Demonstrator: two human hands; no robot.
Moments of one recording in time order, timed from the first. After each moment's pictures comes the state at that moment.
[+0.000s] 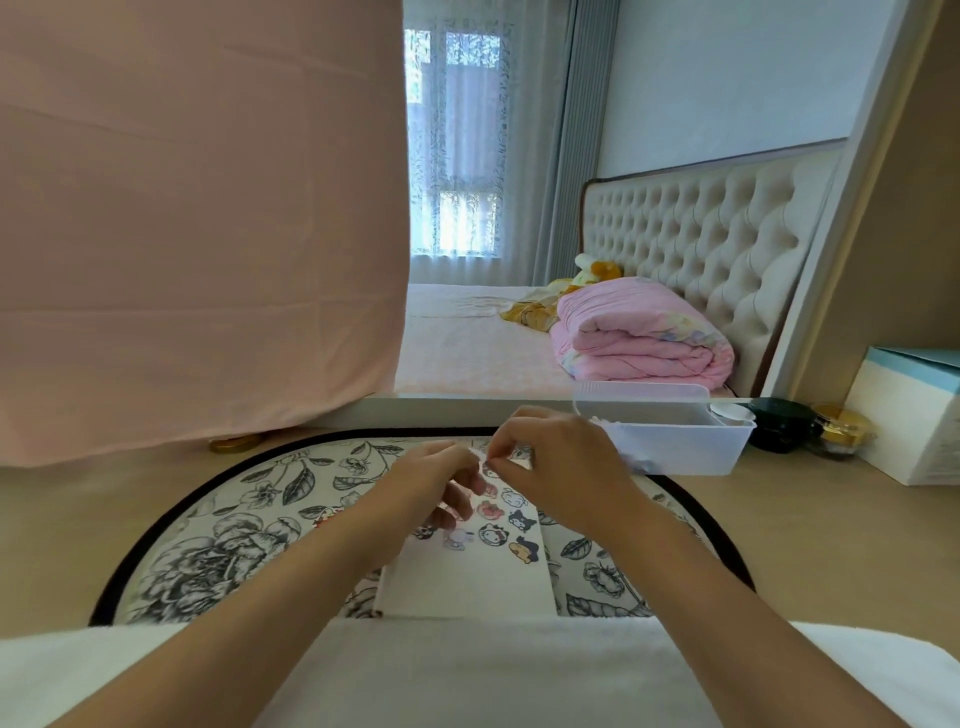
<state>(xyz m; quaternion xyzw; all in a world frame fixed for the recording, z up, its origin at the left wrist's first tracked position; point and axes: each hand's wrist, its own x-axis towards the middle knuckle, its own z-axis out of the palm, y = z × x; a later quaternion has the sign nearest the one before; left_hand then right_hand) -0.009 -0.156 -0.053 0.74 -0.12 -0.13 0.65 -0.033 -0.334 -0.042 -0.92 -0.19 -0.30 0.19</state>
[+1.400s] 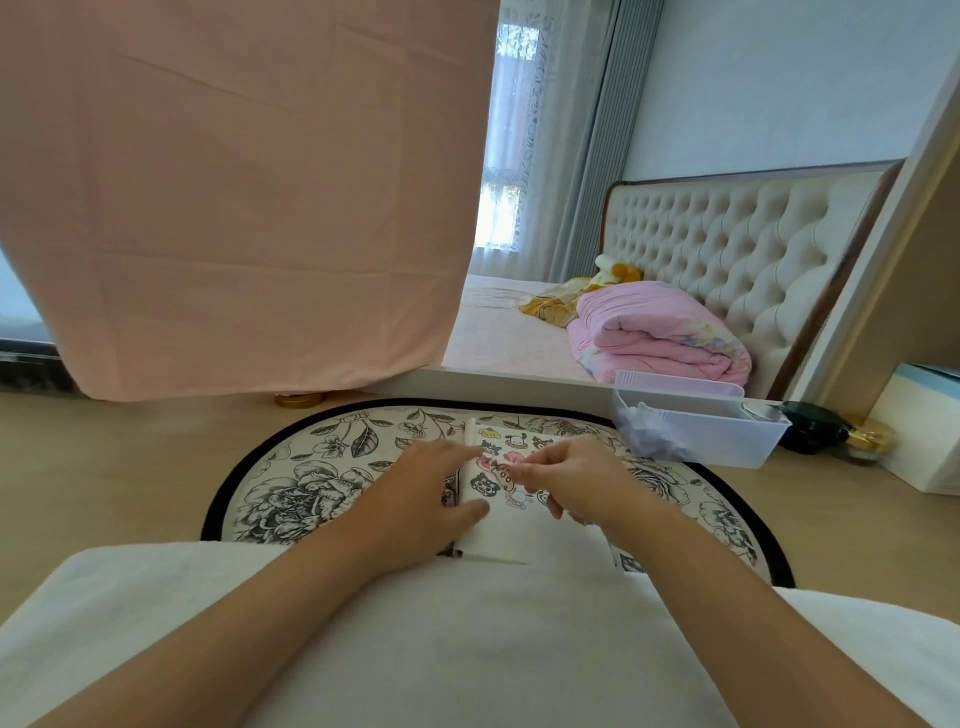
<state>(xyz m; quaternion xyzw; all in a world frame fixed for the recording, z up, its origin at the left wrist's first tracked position) -0.035 -0.071 -0.094 0.92 -0.25 0.05 0.30 -0.059 -0.275 -0.054 -0.88 0.03 0.00 0.47</state>
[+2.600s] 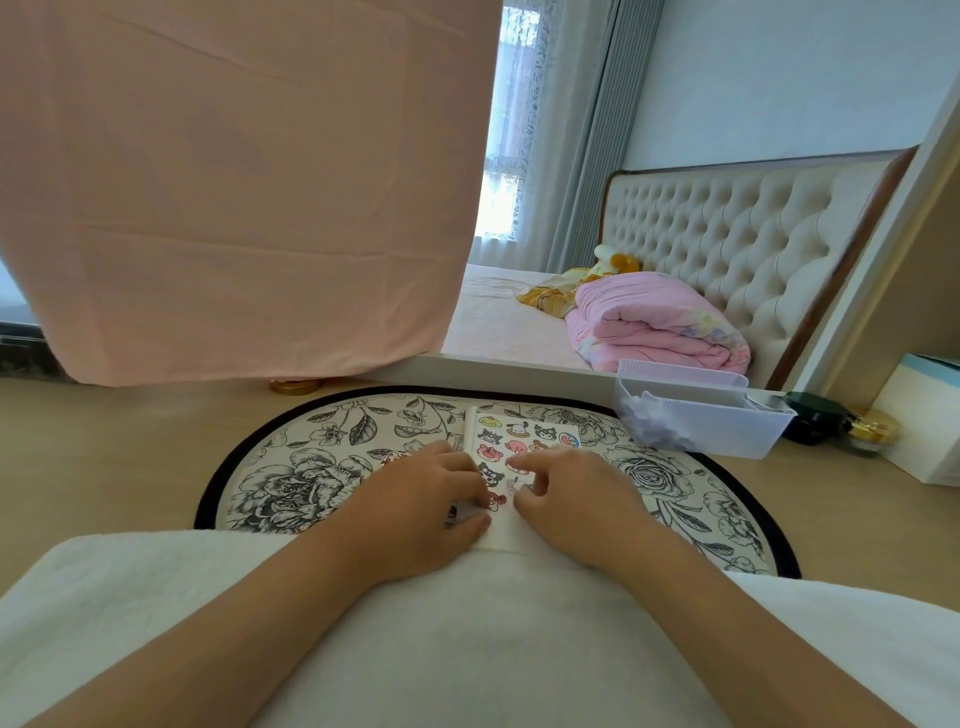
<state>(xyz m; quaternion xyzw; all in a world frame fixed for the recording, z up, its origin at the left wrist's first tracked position) -0.041 -0.064 -0.102 0.89 -0.39 0.16 0.19 -0.076 -0.261 -0.070 -0.99 -0.02 -0.08 0.14</state>
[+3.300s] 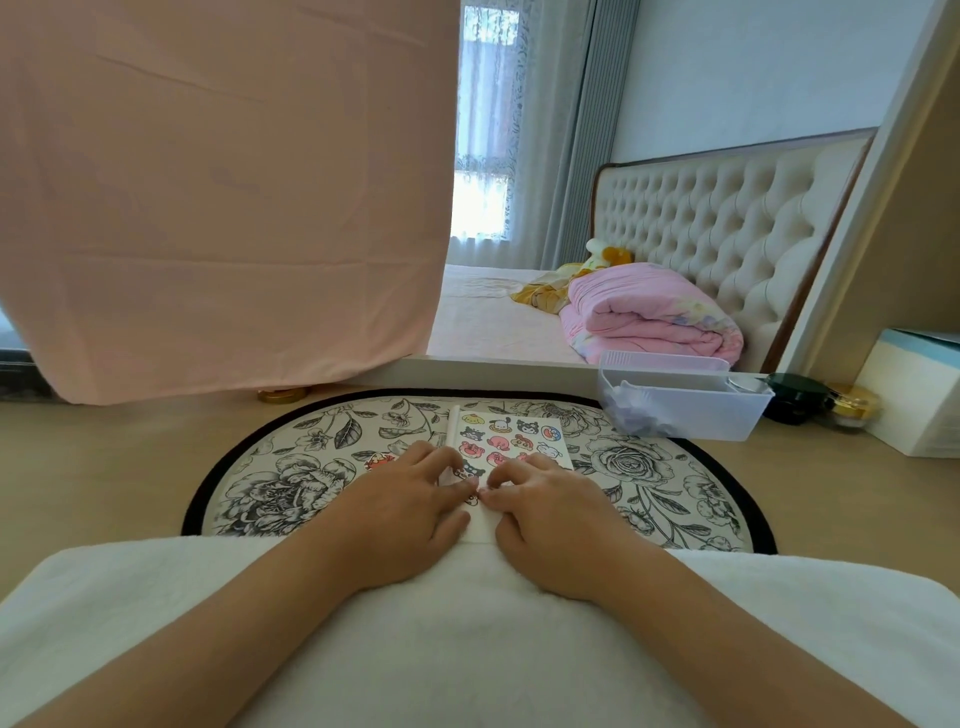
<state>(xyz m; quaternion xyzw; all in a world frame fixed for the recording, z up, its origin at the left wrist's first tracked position) -0.046 -0.070 -0.106 0.91 -0.38 0.14 0.06 -0.093 -0.269 -0.091 -0.98 -0.17 -0.10 0.02</state>
